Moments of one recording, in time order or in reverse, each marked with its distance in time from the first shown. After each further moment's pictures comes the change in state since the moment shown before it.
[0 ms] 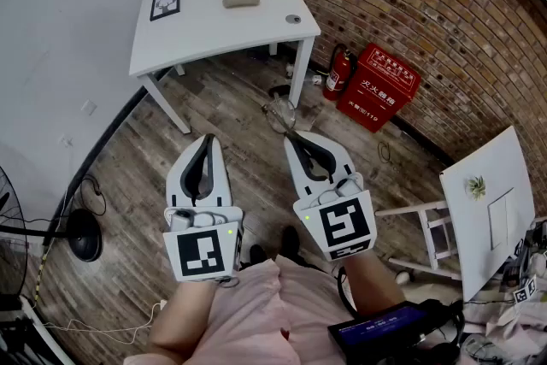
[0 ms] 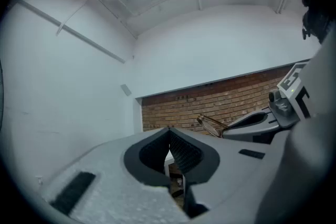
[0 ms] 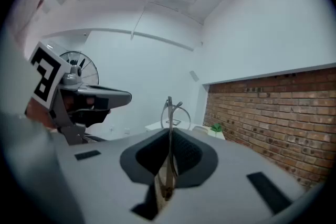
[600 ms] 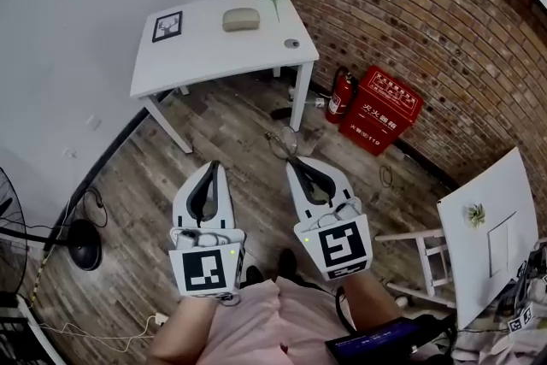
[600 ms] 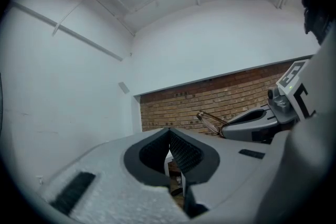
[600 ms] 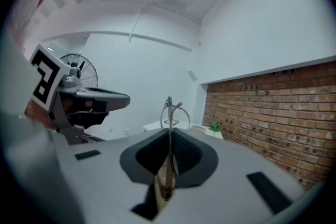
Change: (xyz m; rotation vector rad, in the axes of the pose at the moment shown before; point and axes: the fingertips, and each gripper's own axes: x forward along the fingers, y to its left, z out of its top) left arm 0.027 -0.045 -0.009 -0.008 0.038 -0.013; right arm -0.005 -0.047 -0.016 0.013 -0.017 0.016
